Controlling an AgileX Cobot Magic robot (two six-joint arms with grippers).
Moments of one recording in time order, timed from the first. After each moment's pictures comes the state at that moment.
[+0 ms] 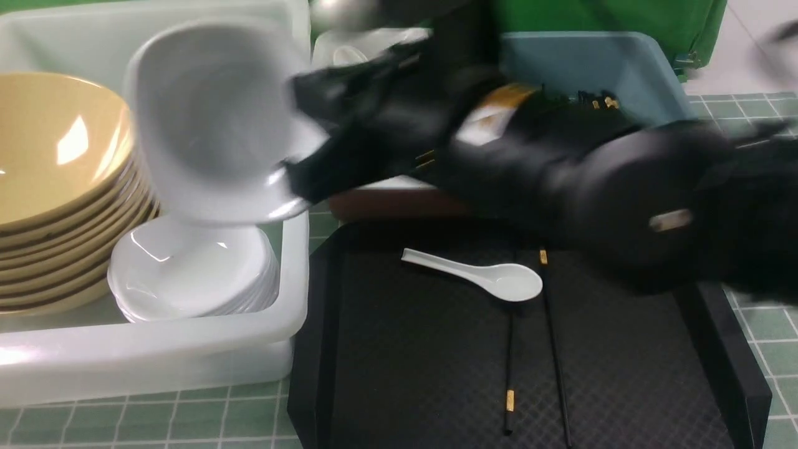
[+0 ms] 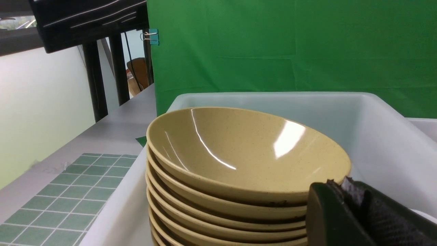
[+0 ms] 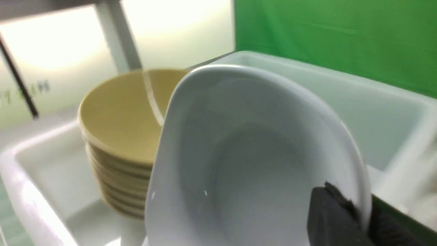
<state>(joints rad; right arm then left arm) 0.93 1.65 -1.27 0.46 -0.14 -0.45 -0.08 0.08 -0.28 0.81 0.36 -0.75</state>
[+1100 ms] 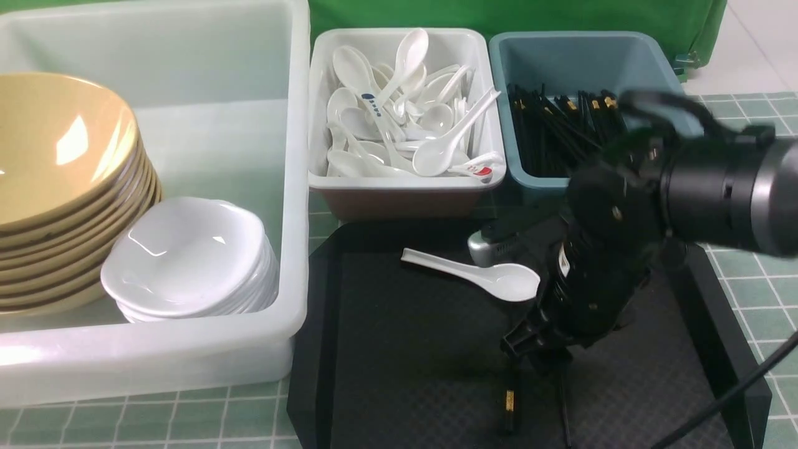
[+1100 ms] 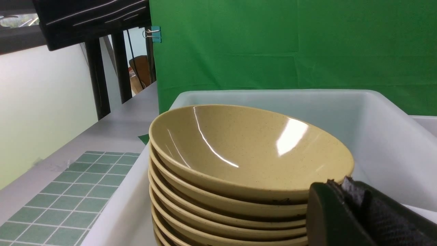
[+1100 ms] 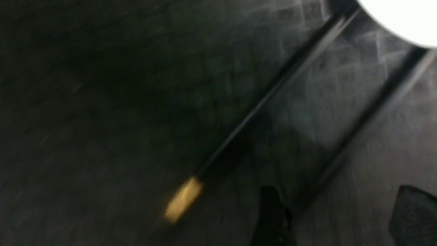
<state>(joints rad) 0.59 1.78 -1.13 -0.06 0.85 0.17 -0.08 0.08 -0.28 0.82 0.37 -0.75</state>
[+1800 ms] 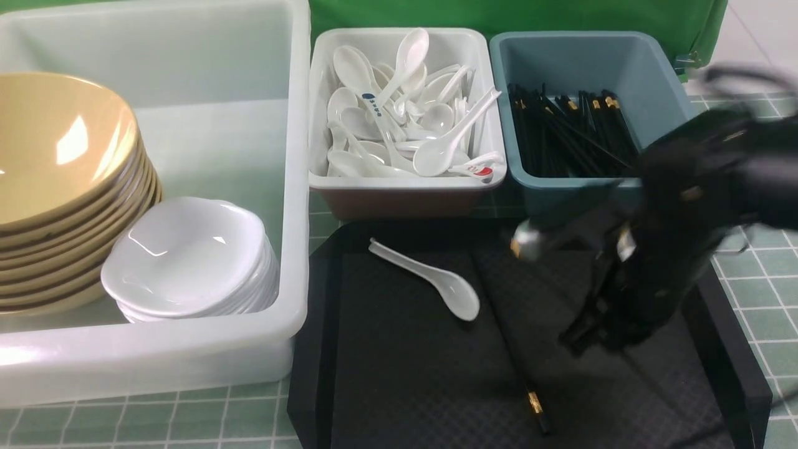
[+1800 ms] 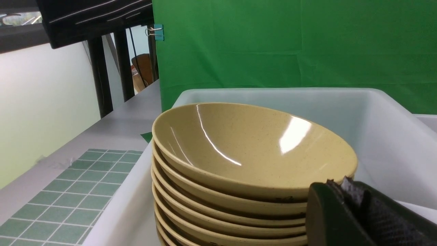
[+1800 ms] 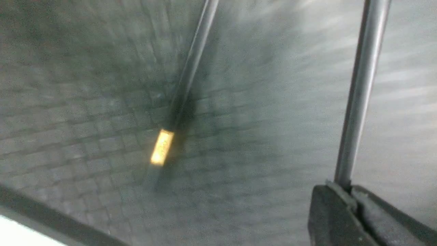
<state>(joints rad) 0.52 1.58 -1.10 -0.11 0.97 0.01 -0.08 0.08 -0.28 0.82 0.38 -0.75</state>
